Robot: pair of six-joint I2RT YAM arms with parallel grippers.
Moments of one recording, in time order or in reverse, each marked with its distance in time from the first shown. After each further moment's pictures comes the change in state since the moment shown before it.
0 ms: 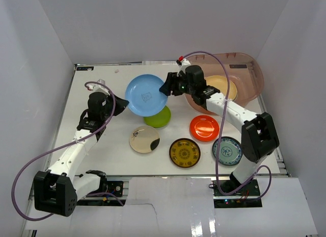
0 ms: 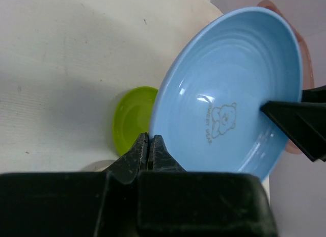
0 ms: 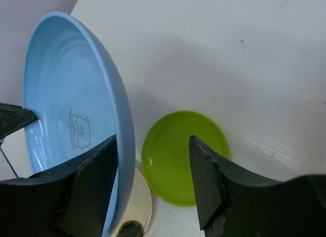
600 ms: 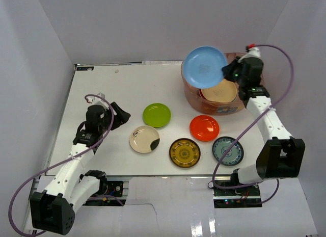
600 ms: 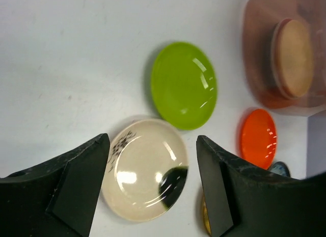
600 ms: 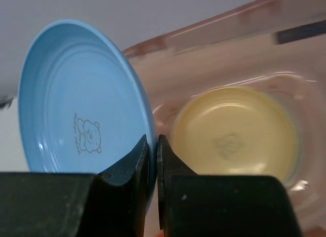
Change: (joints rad) left arm -0.010 -0.187 -0.092 -0.192 -0.013 0.093; right arm -0.436 -0.243 -0.090 -0.053 0.121 -0.015
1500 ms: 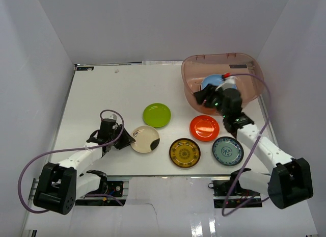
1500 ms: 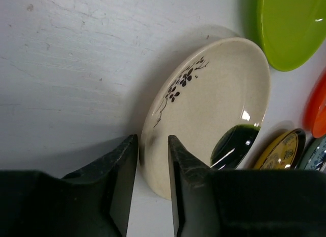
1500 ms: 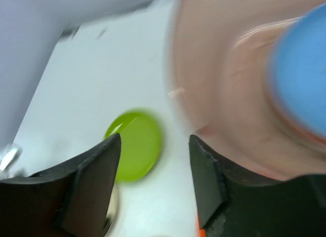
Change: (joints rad) left arm -0.057 0.190 -0.291 0.097 0.093 -0.112; right arm 0.146 -0.284 -0.455 0.218 0.040 0.117
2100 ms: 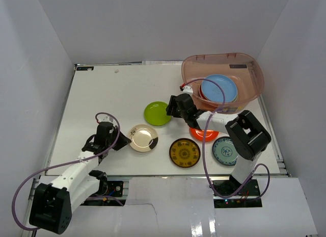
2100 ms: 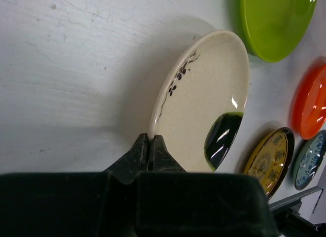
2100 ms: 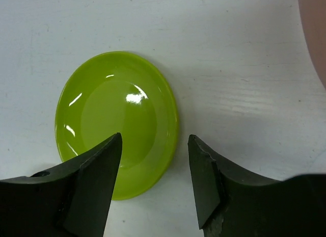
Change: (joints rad) left arm -0.019 -0.172 -0.039 -0.042 -0.061 -0.023; right arm 0.415 0.570 0.161 0.072 0.307 0.096
